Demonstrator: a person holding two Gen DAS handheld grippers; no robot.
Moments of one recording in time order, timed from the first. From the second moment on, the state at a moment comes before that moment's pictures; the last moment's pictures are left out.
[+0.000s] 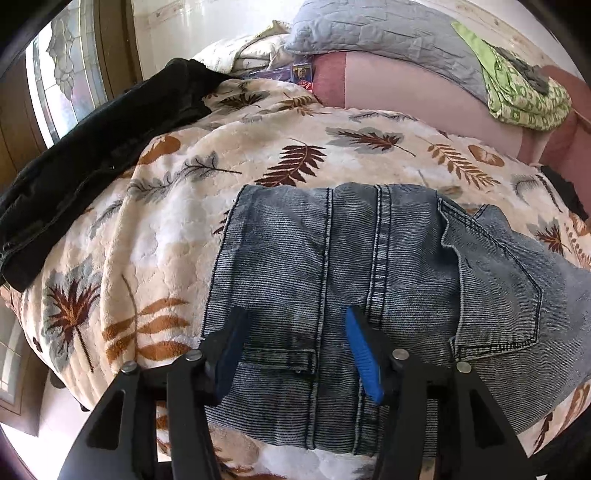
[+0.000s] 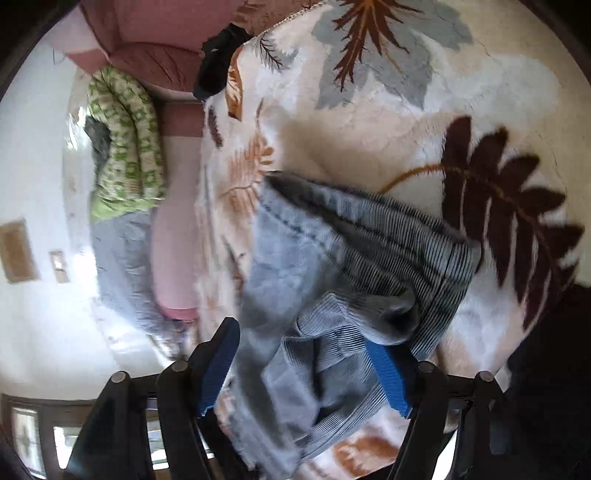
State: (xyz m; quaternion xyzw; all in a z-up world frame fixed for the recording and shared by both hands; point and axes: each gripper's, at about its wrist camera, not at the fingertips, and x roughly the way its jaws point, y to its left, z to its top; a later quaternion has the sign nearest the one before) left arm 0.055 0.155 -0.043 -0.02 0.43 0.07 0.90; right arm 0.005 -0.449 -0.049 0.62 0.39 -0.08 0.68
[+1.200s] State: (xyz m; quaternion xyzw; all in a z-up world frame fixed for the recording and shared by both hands) left arm 0.059 0.160 -0.046 -0.03 0.42 0.08 0.90; right arm 0.018 -0.440 0.050 0.40 0.39 -0.11 0.82
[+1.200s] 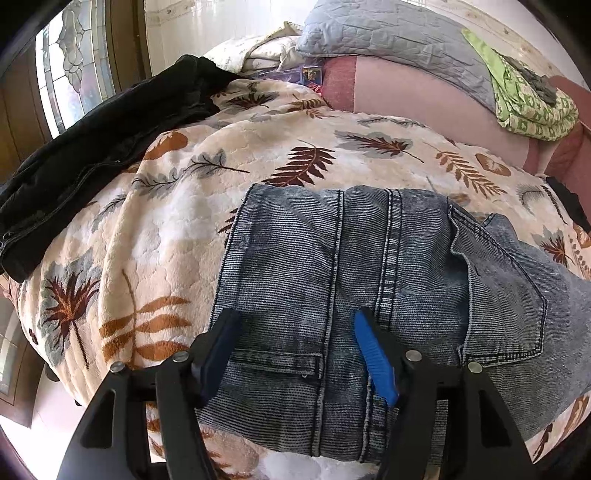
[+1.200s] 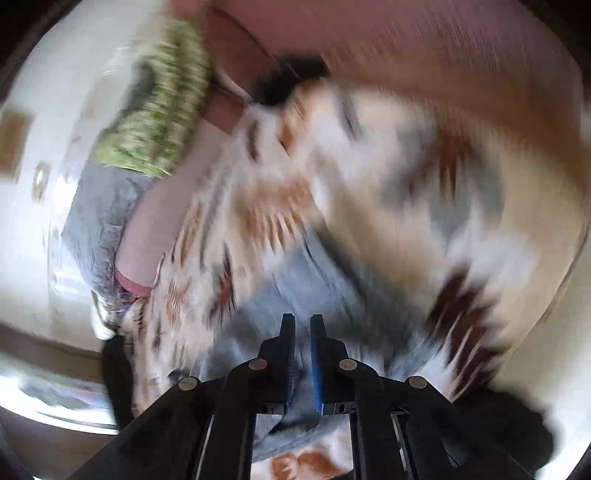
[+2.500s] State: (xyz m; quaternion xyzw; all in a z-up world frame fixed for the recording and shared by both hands) left arm 0.060 0.158 -0.049 -0.01 0.41 0.11 0.91; right arm 0.054 -0.458 0.052 0.30 0.46 -0.05 0.83
